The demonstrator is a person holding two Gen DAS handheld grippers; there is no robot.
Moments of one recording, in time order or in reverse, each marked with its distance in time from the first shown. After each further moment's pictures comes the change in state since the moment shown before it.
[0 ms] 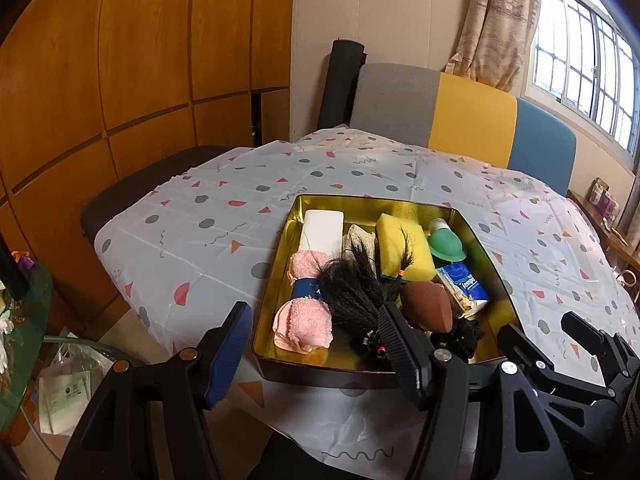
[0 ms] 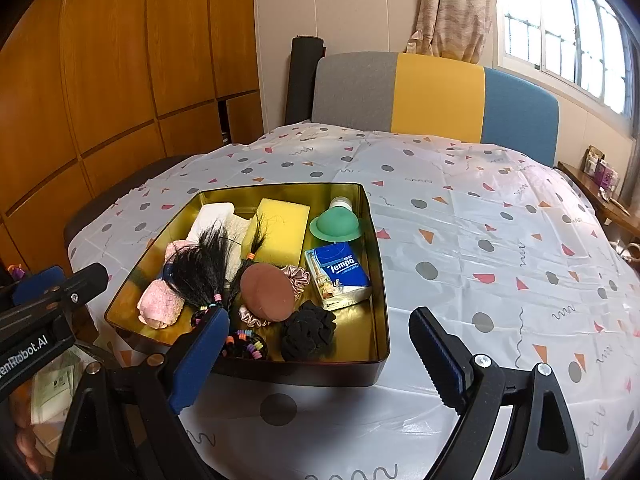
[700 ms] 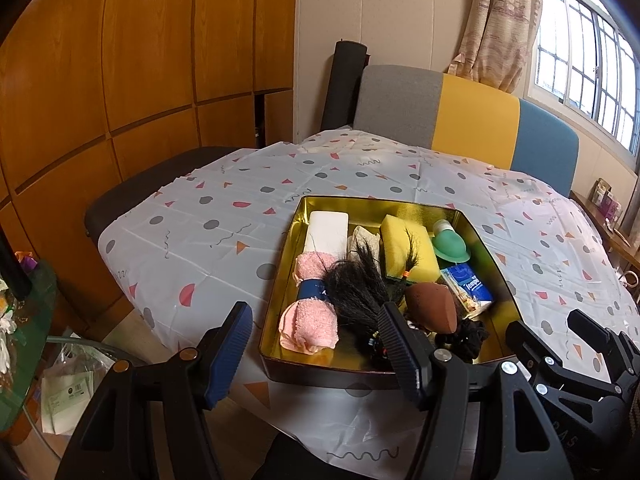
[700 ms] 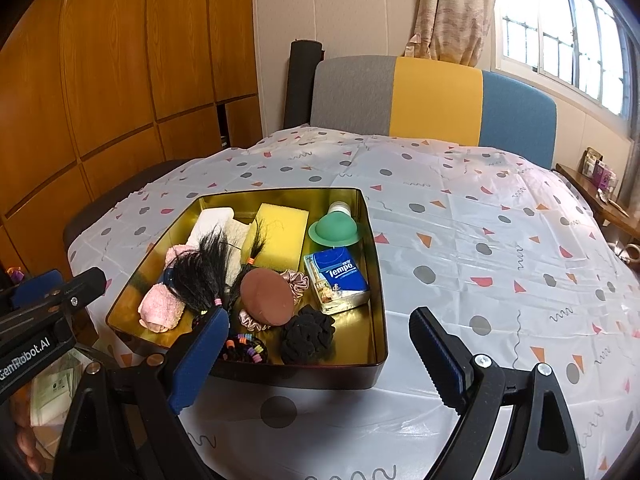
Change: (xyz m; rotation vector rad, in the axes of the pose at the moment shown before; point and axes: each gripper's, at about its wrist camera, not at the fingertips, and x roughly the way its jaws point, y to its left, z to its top) left arm -0.001 0.002 -0.001 0.000 -0.007 0.013; right arm -0.004 0.002 0.002 0.000 -0.012 -0.006
